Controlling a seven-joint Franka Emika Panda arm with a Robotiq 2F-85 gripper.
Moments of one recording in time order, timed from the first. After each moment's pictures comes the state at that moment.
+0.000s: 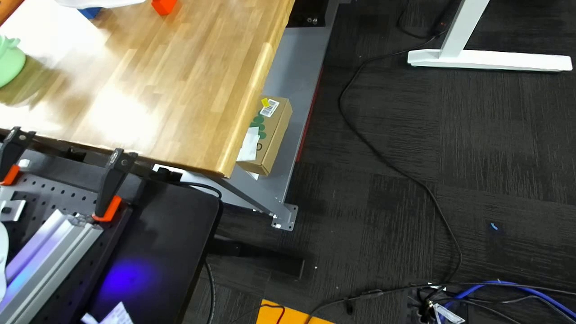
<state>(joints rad) 0.98 1.16 0.15 -0.96 -0.71 1.07 -0.29</state>
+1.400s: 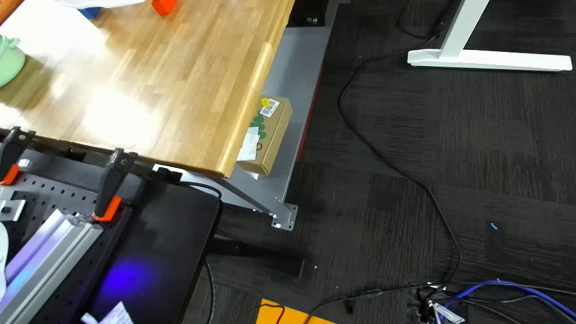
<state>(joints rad) 1.04 1.34 0.14 -0.77 -0.77 1.17 -0.63</state>
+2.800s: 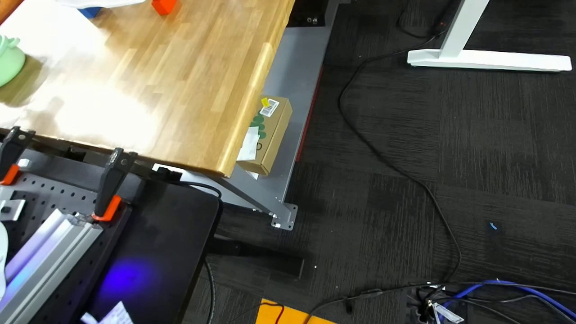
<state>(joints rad) 1.22 1.30 0.08 -0.66 -0.77 1.06 -0.39</state>
